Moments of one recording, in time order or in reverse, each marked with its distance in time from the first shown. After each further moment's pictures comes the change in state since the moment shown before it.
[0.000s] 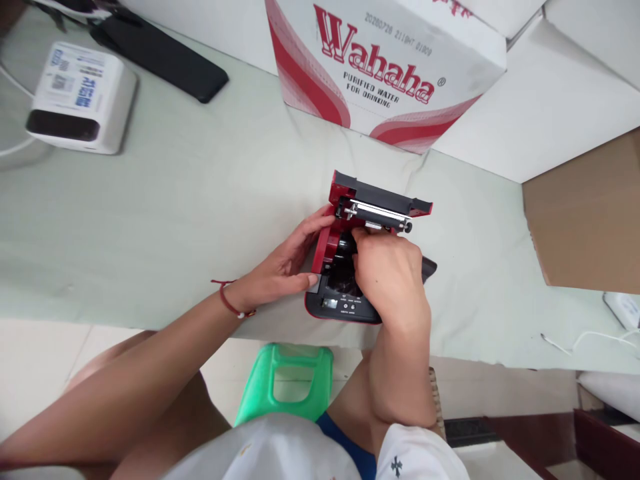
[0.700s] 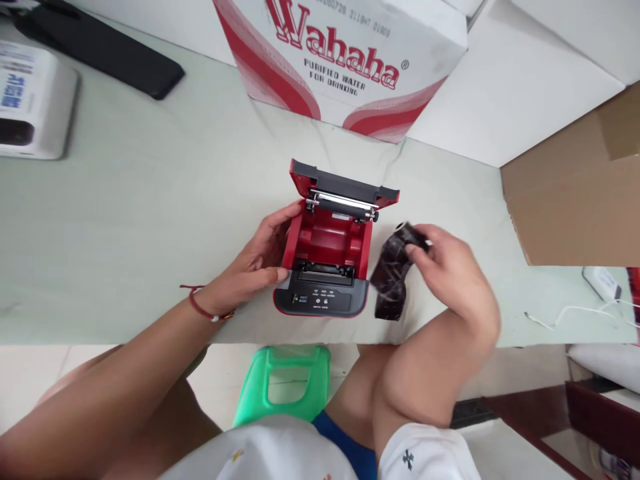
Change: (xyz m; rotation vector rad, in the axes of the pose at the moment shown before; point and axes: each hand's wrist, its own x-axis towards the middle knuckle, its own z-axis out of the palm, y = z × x) left_hand 0.001 0.001 0.004 -0.143 0.076 -0.032; right_hand -0.052 0.121 0.021 0.659 0.154 0.270
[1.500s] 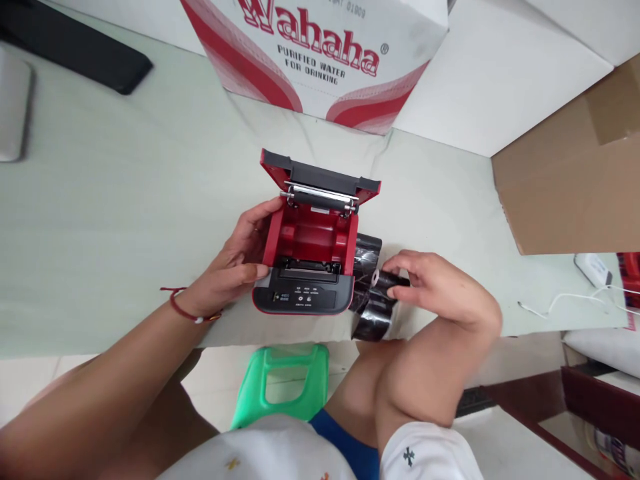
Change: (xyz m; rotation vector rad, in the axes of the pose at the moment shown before) left_hand 0.002 0.000 0.002 -0.026 0.014 -0.004; right_hand -0.002 0.019 -0.014 -0.056 -0.507 -0.213
